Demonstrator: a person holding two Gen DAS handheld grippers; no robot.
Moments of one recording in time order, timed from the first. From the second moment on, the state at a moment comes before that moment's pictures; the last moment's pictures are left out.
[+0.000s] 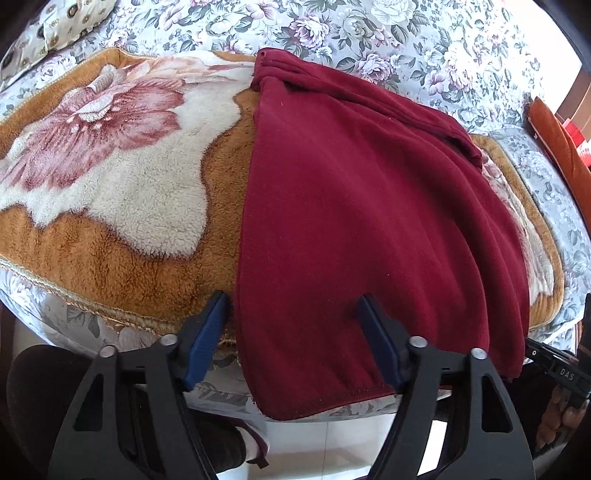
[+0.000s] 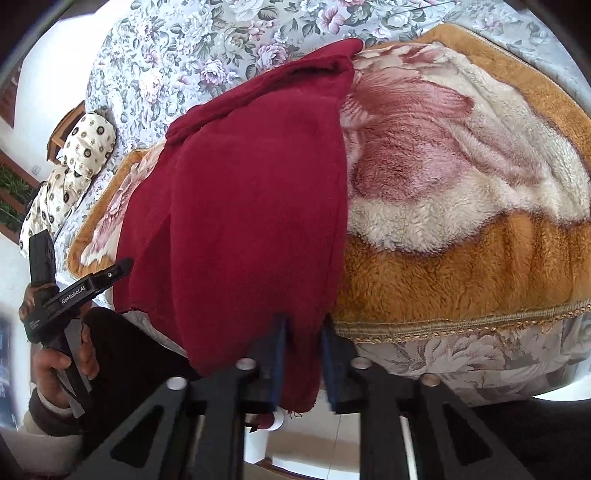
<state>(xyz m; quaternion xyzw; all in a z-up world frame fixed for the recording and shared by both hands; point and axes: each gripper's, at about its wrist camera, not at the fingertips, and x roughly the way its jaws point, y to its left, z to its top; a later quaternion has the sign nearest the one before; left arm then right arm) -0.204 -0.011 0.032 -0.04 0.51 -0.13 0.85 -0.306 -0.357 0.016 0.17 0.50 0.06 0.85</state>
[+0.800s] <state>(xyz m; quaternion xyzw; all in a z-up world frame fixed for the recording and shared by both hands) -0.214 -0.003 0.029 -0.12 0.55 -0.18 0.81 -0.306 -0.387 0.031 0.19 0.49 0.03 0.85</state>
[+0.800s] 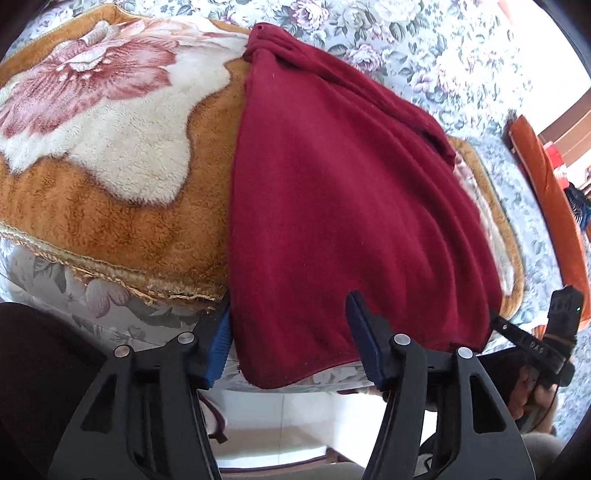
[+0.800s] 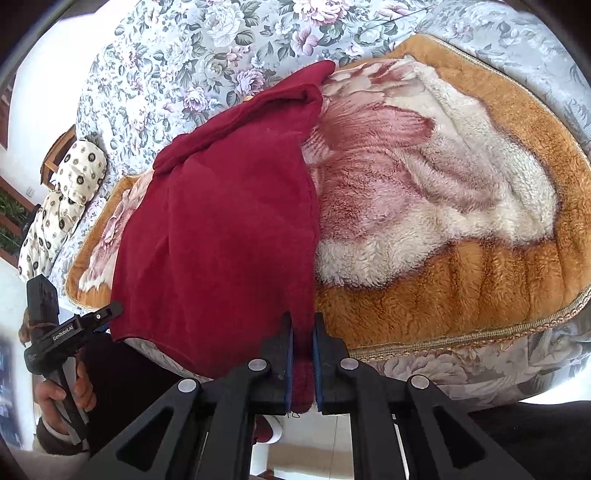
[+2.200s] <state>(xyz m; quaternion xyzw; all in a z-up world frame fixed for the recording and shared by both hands) 0.140 -0.035 0.092 -0.18 0.47 -0.16 0.85 0.031 -0.472 0.103 0.34 0.38 0.04 0.86</state>
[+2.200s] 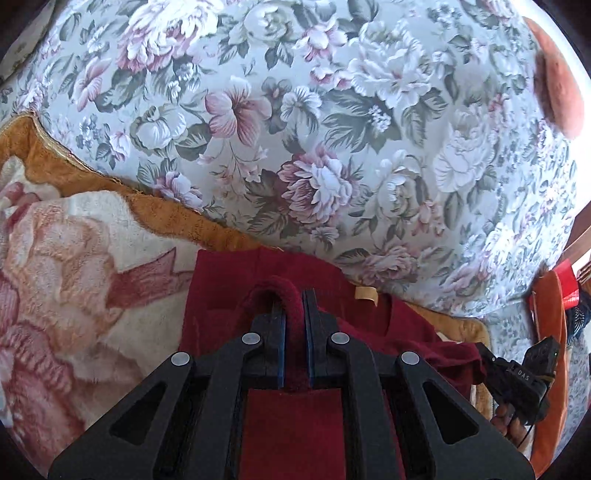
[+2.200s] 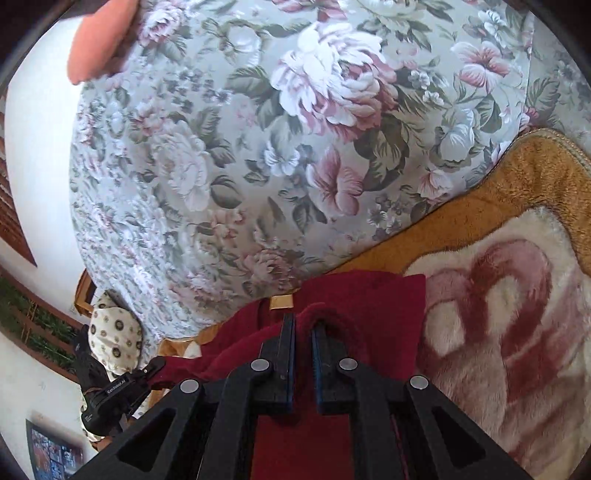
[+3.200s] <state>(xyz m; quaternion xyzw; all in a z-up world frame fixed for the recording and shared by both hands) 0.164 -0.070 0.050 -0.08 0.54 -0.11 0.83 0.106 -0.404 0.067 0.13 0.47 -0.03 0.87</state>
